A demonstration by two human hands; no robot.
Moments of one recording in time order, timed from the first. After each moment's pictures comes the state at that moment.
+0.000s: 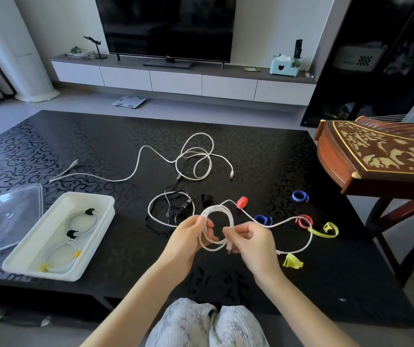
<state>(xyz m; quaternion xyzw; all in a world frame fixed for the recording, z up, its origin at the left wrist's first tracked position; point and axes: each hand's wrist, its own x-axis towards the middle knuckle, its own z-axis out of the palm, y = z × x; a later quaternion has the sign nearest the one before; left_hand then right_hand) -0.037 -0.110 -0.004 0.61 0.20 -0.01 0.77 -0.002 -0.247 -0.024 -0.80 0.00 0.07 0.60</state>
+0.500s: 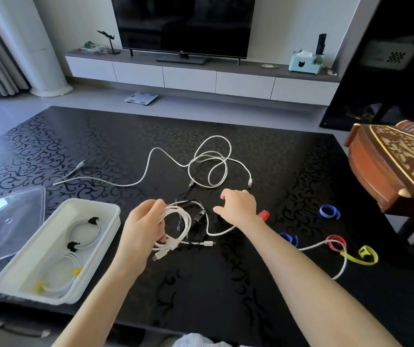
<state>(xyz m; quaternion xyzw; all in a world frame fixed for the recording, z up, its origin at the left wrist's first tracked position) -0.015 -0.015 0.004 0.71 0.23 0.15 0.65 0.148 -0.154 -0.049 -0.98 -0.19 0.05 0.09</state>
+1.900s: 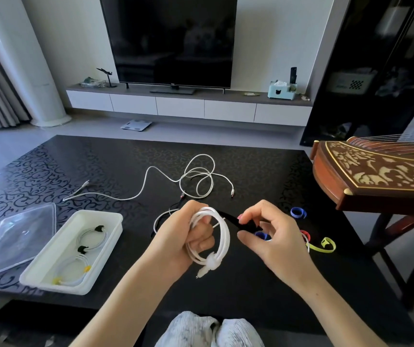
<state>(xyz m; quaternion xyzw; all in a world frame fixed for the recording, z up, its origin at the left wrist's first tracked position) -0.070 -0.114 0.100 0.56 0.10 -0.04 0.82 -0.034 -0.279 0.088 -0.80 -0.28 -0.04 0.54</state>
